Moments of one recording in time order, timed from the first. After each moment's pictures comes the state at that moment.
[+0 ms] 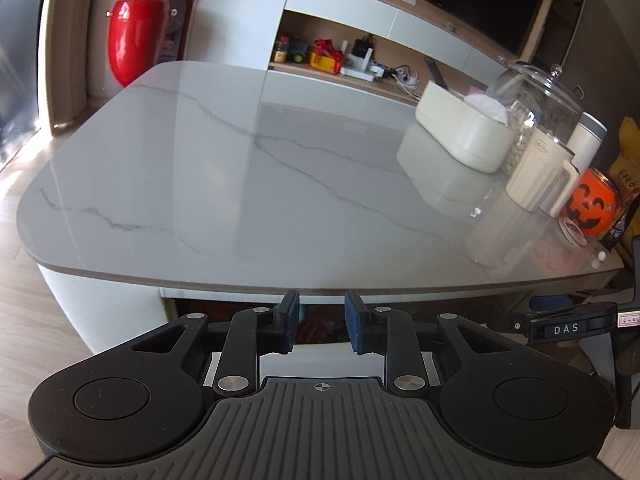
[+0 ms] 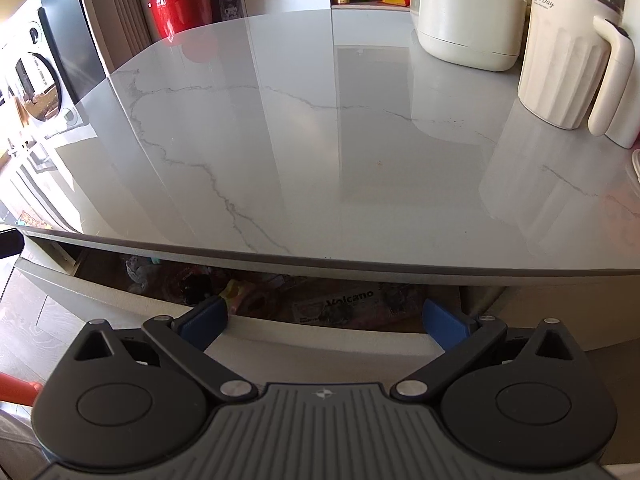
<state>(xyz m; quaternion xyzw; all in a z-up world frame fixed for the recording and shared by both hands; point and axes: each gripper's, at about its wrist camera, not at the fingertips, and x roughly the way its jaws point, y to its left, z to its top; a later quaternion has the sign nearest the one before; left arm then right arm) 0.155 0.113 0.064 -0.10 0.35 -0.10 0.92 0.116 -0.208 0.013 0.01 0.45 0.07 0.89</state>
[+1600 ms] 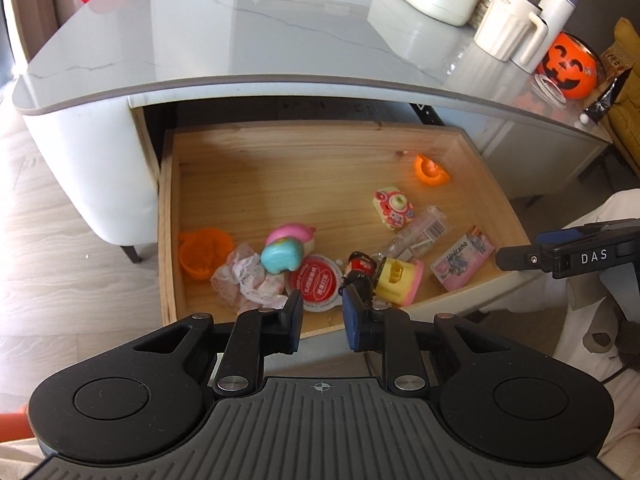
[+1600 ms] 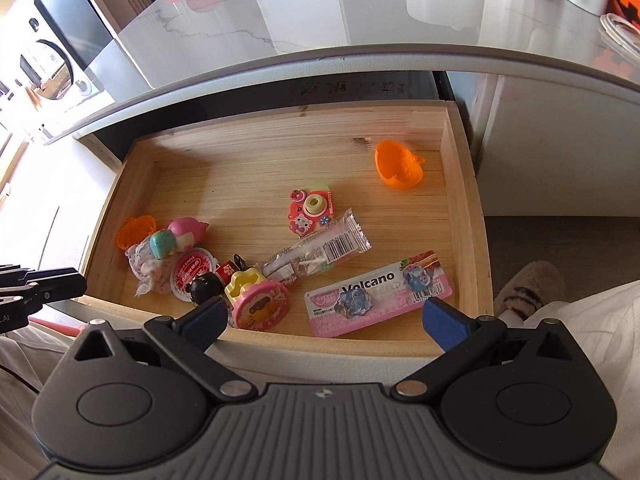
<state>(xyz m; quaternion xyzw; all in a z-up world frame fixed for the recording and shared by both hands) 0.073 0.082 0.036 -0.04 0.51 -0.14 0.85 0.070 -0.227 -0.003 0.06 0.55 0.09 0.83</state>
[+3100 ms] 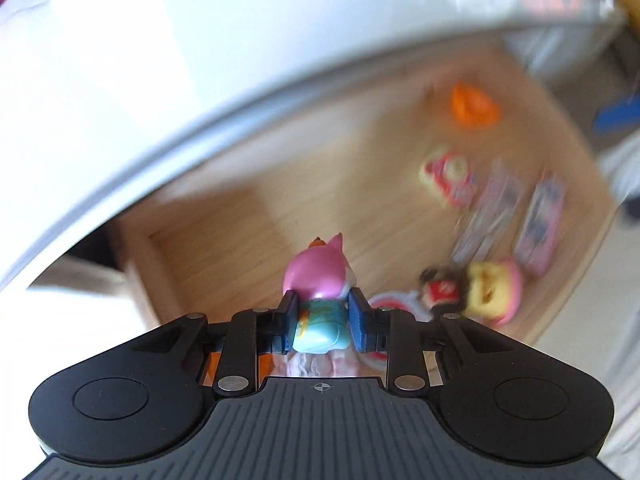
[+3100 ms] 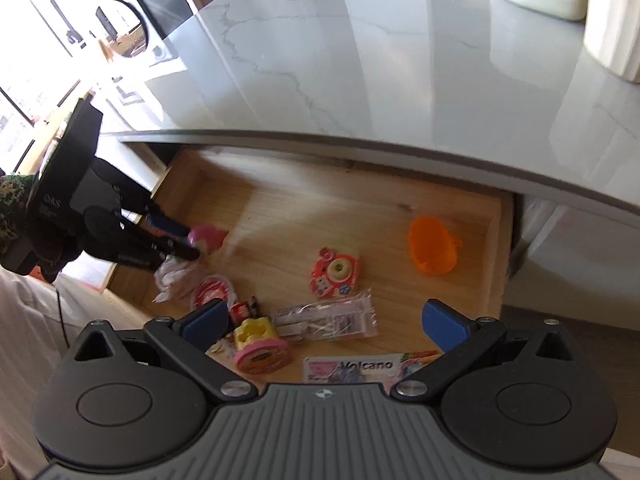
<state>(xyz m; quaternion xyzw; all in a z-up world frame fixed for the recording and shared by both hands) 0.173 0.055 0.012 0.09 0.58 -0.20 0.78 0.137 -0.246 0.007 0.02 0.54 0.24 0.80</state>
